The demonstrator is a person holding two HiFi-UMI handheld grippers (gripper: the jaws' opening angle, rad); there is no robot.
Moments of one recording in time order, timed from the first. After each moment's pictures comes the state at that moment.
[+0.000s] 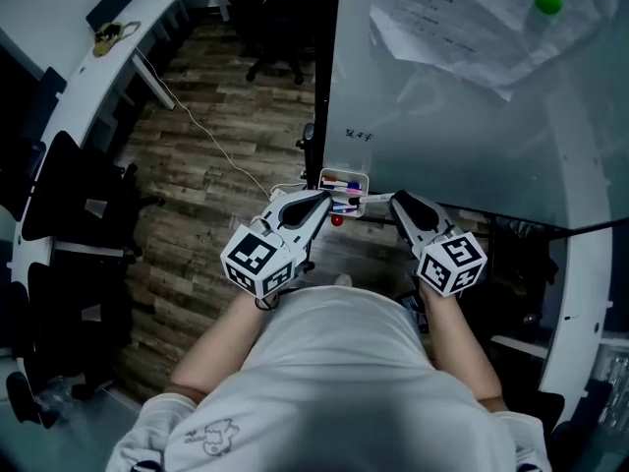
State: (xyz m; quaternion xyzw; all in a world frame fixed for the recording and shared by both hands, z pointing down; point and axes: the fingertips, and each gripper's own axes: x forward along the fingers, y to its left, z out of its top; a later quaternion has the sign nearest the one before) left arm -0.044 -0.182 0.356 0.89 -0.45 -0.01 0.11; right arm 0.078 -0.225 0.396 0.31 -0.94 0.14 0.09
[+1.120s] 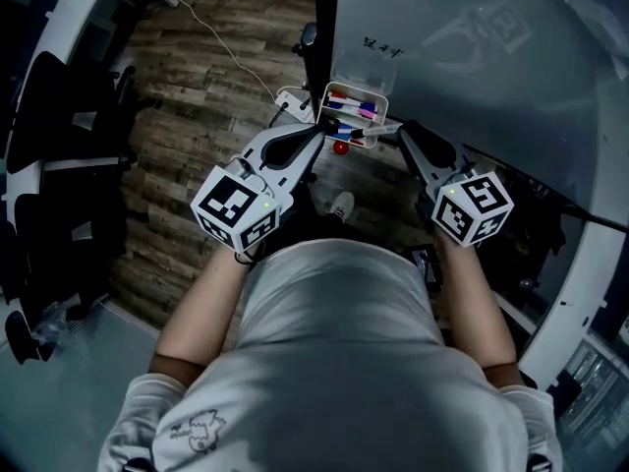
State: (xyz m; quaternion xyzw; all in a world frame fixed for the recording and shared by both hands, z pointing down) left arm -0.054 -0.195 0.428 0.85 -0.49 0.03 0.17; right arm 0.062 -0.256 0.466 0.23 -0.94 0.20 0.15
